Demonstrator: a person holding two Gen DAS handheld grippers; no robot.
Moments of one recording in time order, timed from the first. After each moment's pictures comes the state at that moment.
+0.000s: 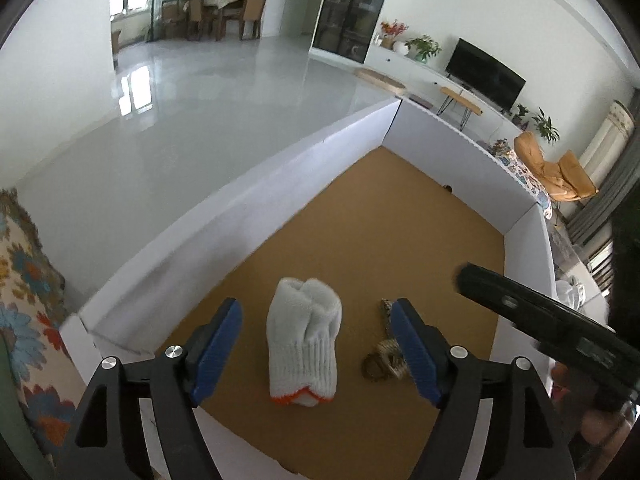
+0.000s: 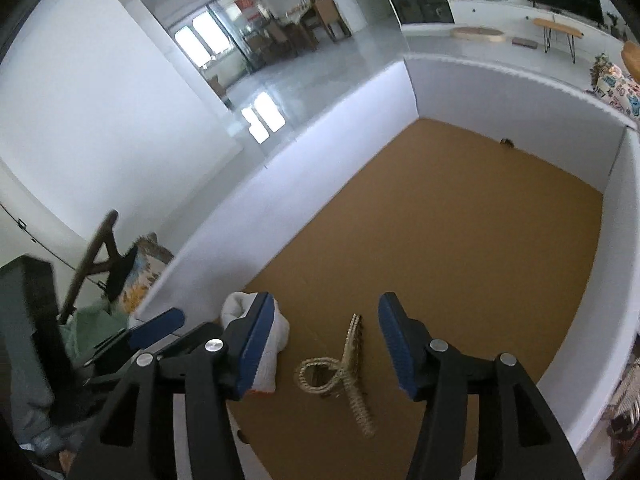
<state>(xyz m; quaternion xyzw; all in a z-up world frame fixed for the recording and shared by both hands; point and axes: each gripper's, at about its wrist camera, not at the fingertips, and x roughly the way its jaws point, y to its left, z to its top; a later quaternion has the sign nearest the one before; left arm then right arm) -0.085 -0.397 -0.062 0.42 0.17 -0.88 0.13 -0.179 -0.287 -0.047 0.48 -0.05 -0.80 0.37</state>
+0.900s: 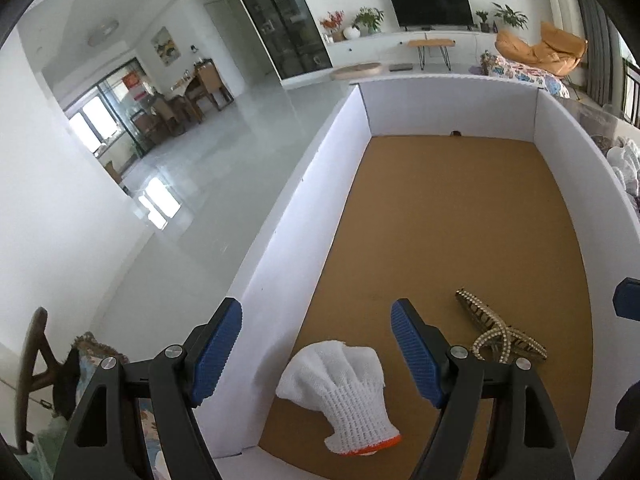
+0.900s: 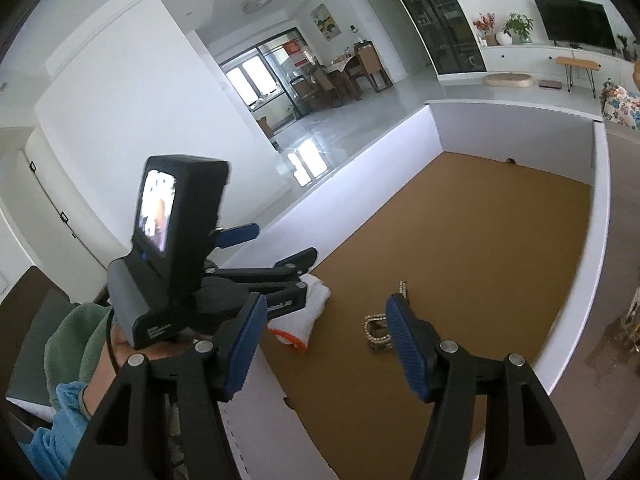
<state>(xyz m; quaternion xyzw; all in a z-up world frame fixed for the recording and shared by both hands) -0.119 -0.353 -0.067 0.43 -0.11 -0.88 0.15 -0.071 -0.244 -0.030 0.38 -0.08 -0.81 0.44</state>
